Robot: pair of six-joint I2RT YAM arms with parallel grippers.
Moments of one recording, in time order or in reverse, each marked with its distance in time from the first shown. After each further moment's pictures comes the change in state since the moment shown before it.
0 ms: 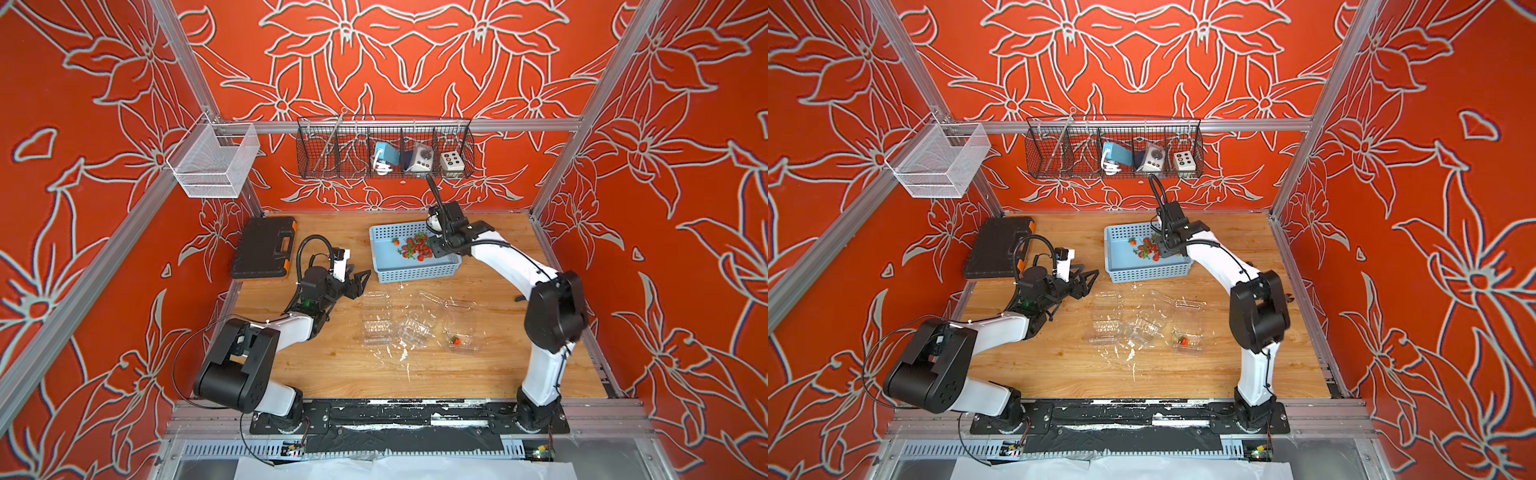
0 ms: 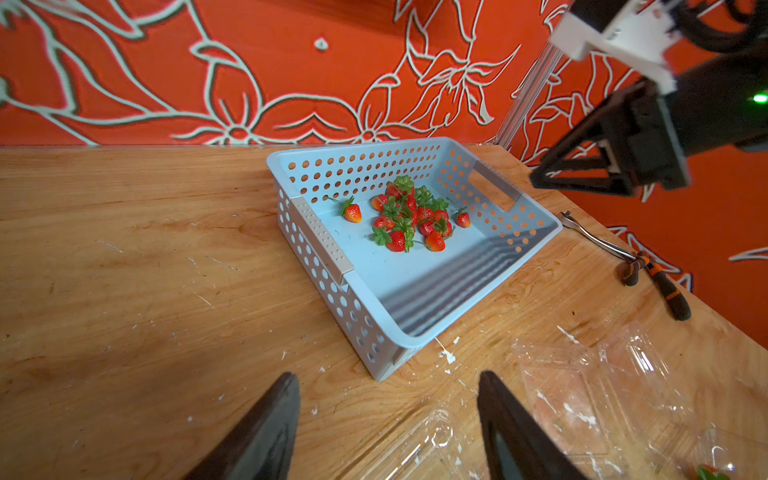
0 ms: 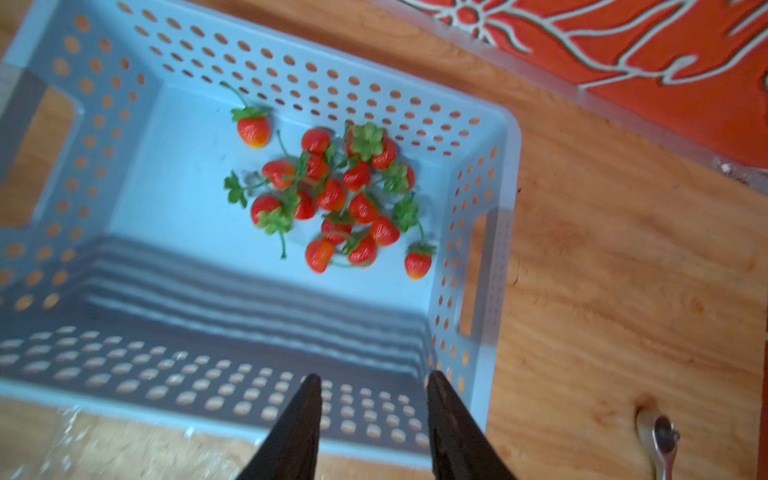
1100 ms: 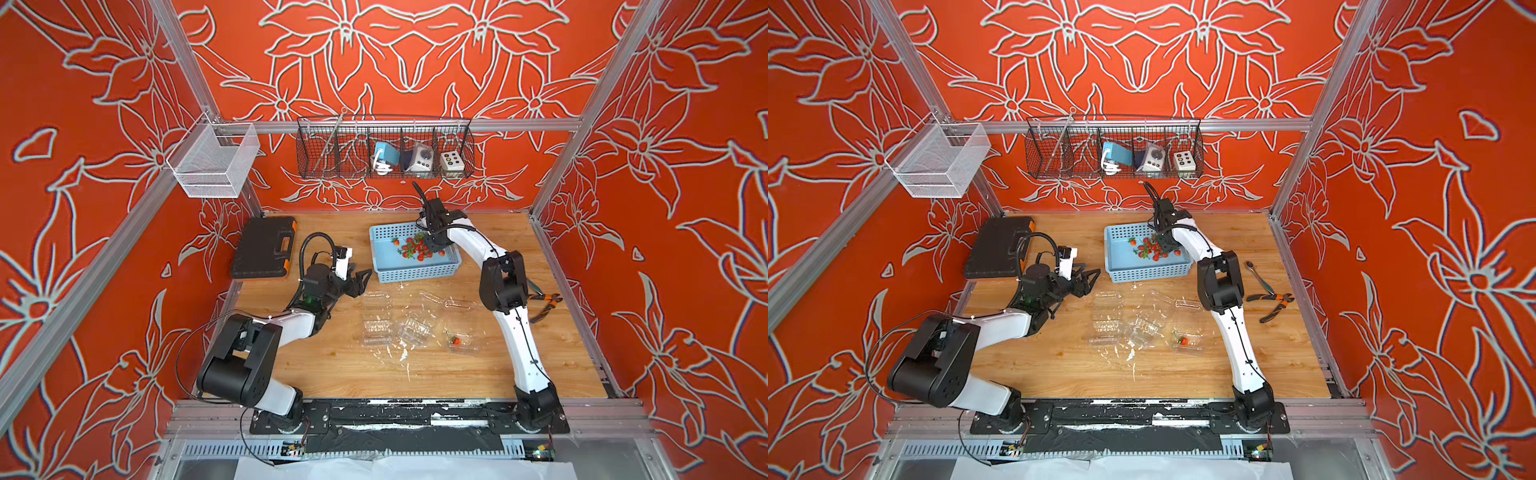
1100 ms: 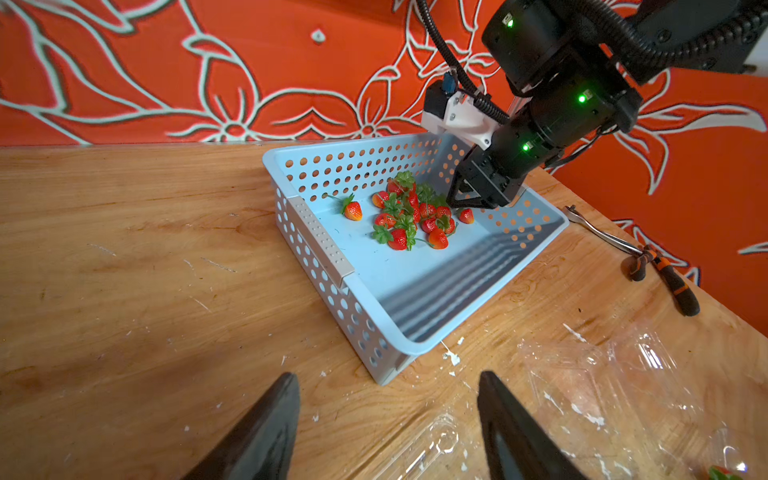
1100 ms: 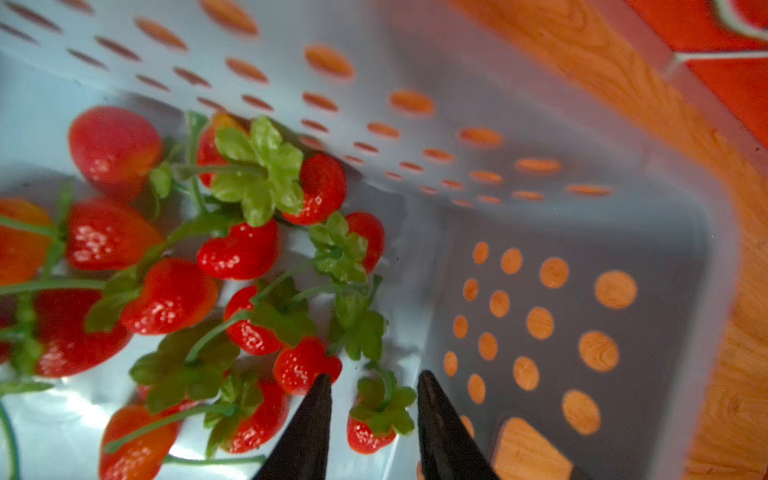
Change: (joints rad) left arm -0.006 0.031 0.028 -0.023 -0.002 0.016; right arm -0.065 0.525 0.564 -0.220 0.046 -0.119
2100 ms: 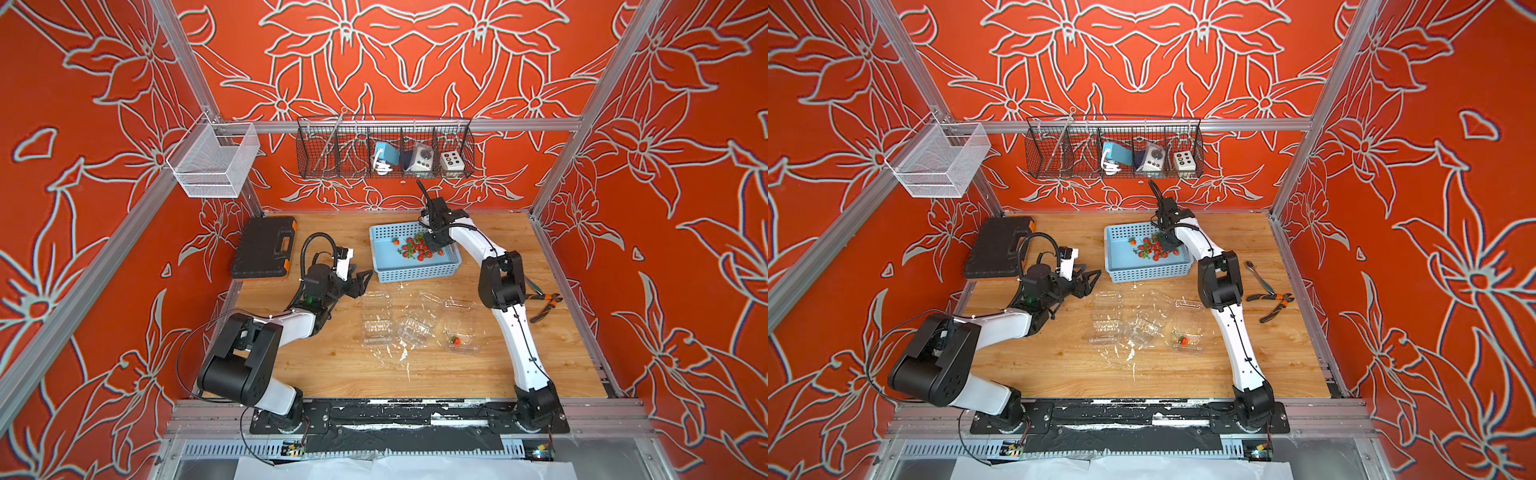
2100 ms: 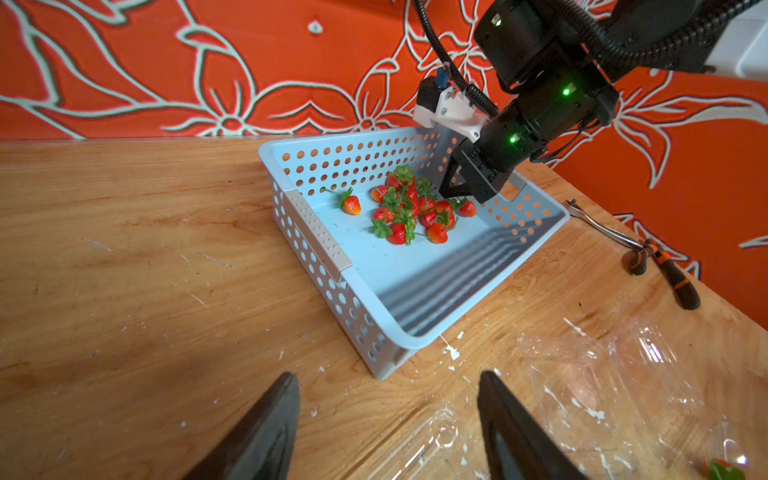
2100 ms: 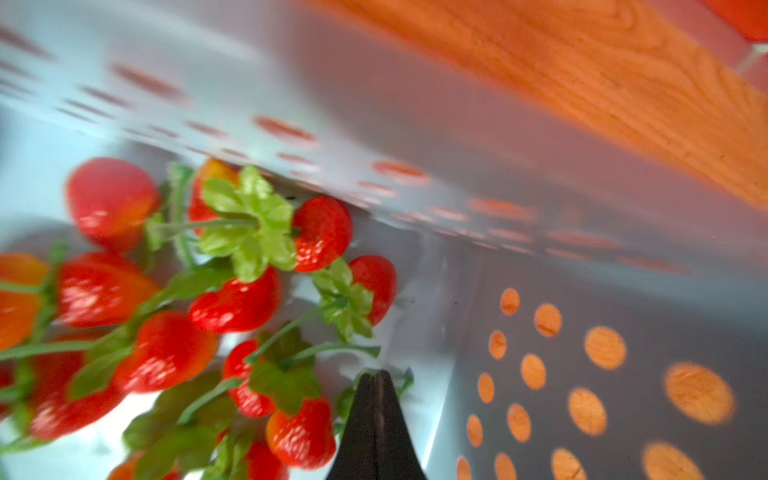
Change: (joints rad) left arm -0.002 0.001 0.000 -0.007 0.000 0.006; right arm -0.029 0.016 0.010 0.015 -0.120 0.023
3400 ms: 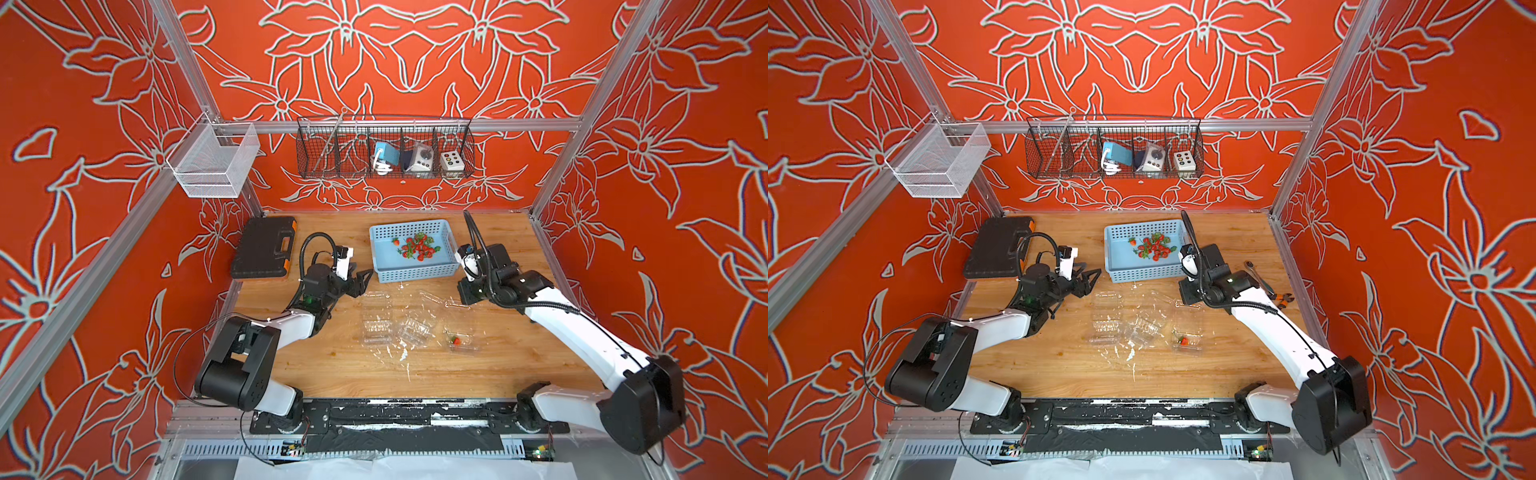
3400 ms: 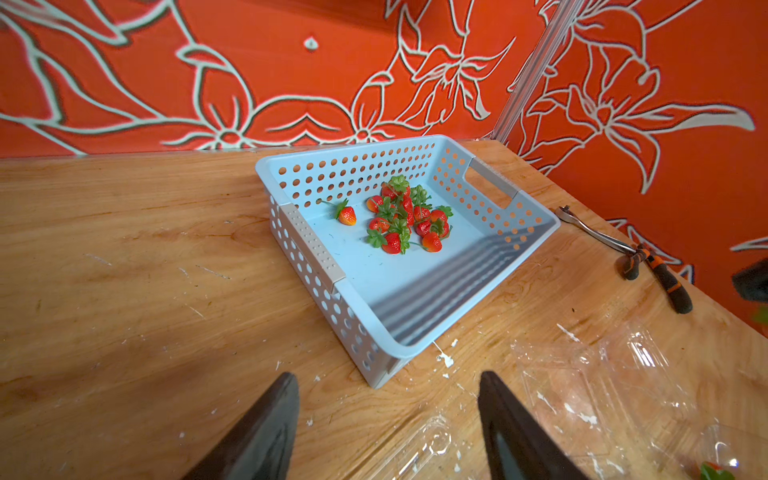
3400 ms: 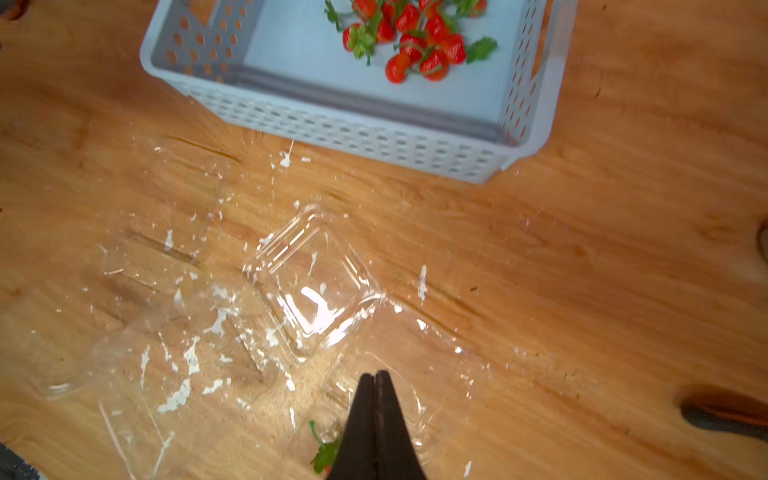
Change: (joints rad) left arm -0.006 -0.029 0.000 -0.001 -0.001 0.000; right arm 0.100 -1.310 -1.358 0.231 -0.203 0.224
